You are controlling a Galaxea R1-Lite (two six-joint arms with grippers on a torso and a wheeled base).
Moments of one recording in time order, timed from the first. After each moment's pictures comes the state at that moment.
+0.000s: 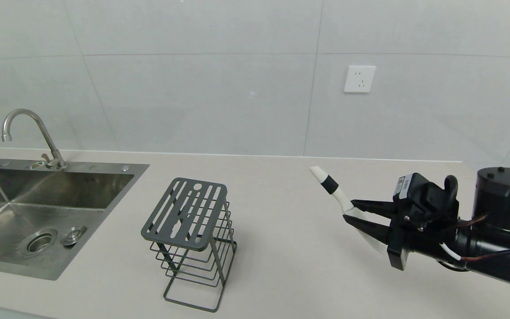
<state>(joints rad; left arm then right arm) 0.01 0.01 -0.07 -0.28 -0.18 0.05 0.45 1.61 -0.39 -0.88 0.35 -0.49</state>
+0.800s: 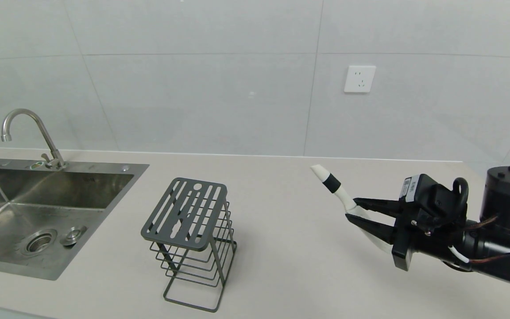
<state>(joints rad) -0.07 0.47 -0.34 -0.30 -0.62 0.11 0.45 1.58 -0.38 -0.88 0.35 -0.53</state>
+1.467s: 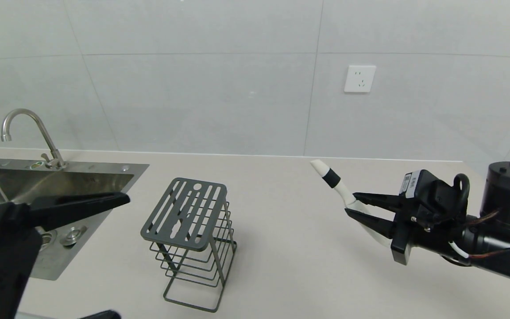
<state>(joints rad) -0.49 0.96 -0.44 -0.55 -0.71 0.02 0.45 1.58 -0.40 -0.88 0.35 -0.55</state>
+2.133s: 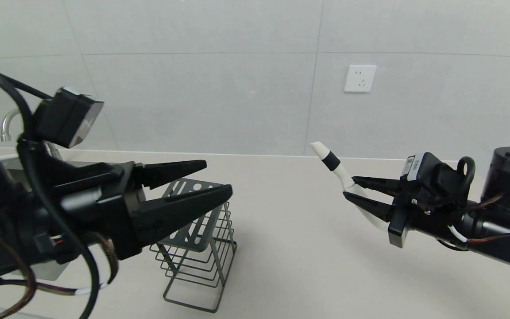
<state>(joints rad) -0.62 1.32 -0.58 -0.77 -0.51 -0.30 0.45 1.58 -0.47 -0.89 0.35 -0.55</state>
